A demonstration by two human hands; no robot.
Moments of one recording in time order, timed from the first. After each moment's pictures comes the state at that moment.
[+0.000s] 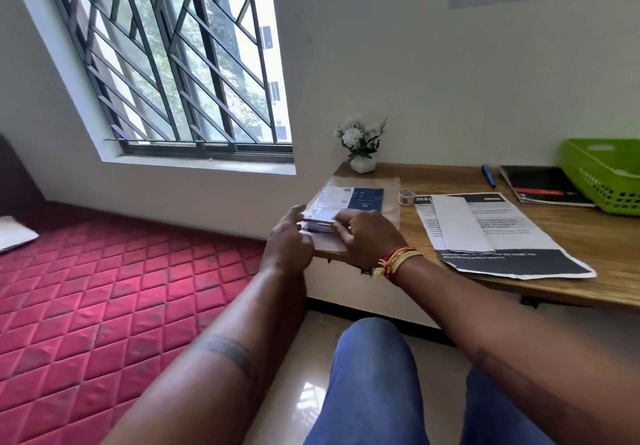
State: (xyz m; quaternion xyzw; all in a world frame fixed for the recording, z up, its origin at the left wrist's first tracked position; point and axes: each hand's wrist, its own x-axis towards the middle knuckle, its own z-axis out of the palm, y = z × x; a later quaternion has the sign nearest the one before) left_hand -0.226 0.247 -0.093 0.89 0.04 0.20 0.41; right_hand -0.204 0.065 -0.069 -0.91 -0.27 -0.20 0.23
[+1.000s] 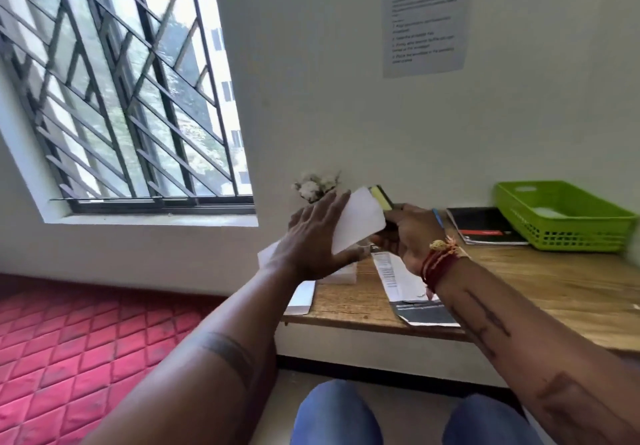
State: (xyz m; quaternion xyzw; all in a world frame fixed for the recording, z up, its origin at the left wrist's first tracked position) left_hand -0.175 0.146 0.003 0.92 -0.26 0.28 0.10; right_hand -0.201 -0.050 0.023 -0.57 0.03 -0.06 0.82
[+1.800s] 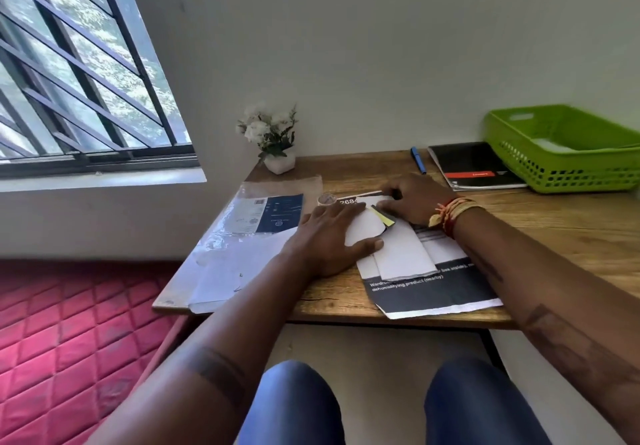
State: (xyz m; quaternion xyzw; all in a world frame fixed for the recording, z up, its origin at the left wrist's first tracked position) left_hand -0.105 0.064 -0.085 0.96 -0.26 0.05 0.12; right_hand -0.070 -0.163 -0.059 -0.98 -0.07 -0.04 0.20
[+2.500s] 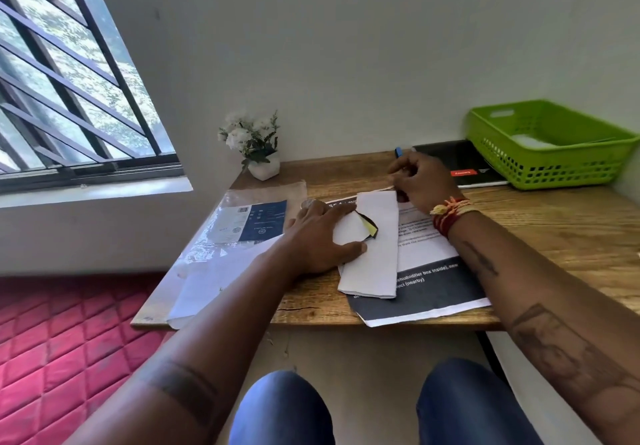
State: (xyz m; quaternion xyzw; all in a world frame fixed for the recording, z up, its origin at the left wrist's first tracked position) left_hand -0.099 0.051 -0.072 0.97 -0.23 -0.01 0.13; right_hand -0.074 -0.188 -0.059 -0.84 0.01 -0.20 0.49
